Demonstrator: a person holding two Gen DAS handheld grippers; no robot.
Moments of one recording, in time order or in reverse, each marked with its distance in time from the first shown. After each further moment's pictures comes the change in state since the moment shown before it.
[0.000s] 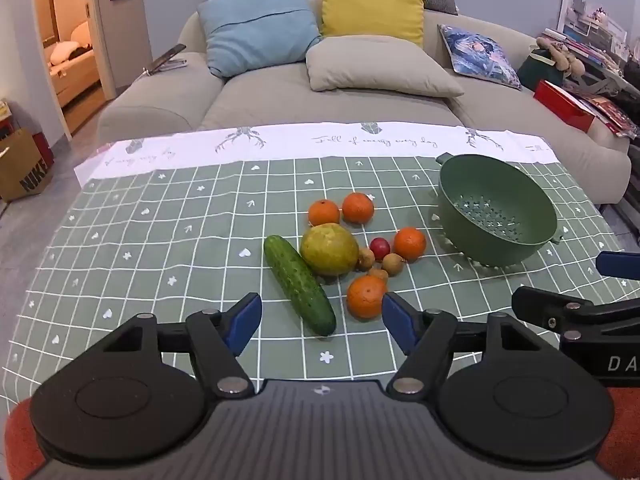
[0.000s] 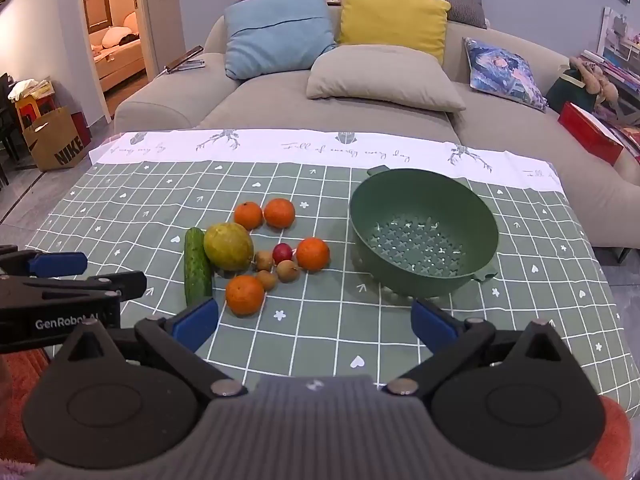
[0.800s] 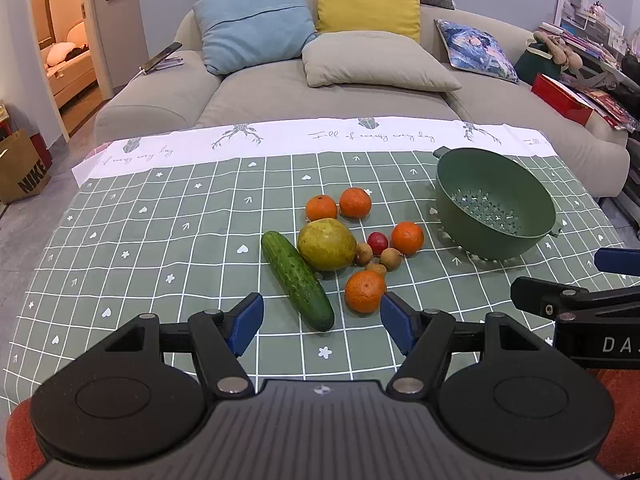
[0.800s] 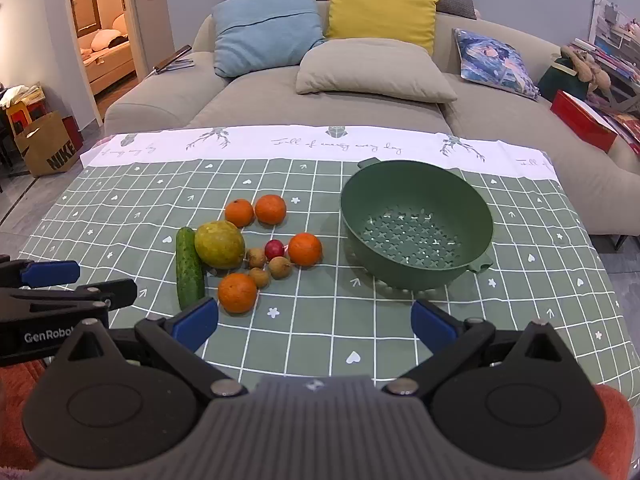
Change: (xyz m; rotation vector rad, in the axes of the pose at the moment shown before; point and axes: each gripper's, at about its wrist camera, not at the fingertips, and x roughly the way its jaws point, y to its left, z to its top) left arm 0.004 0.002 0.000 -0.008 0.031 -0.012; right arm 0.006 -0.006 0.006 0.037 0.011 -0.014
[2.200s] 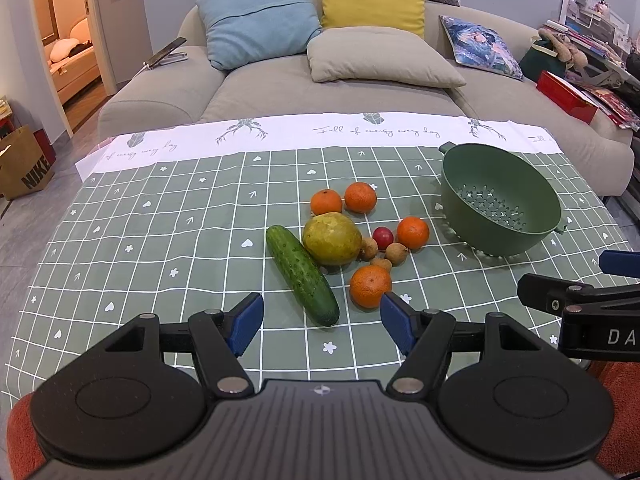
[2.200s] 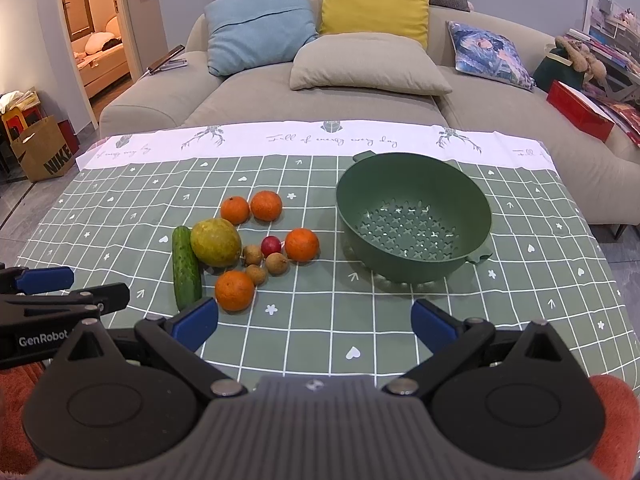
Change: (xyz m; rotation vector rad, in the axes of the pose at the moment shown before) left arm 0.001 0.002 -0.004 -0.004 0.007 0.007; right arm 0.001 -0.002 -0.002 0.022 0.009 -0.004
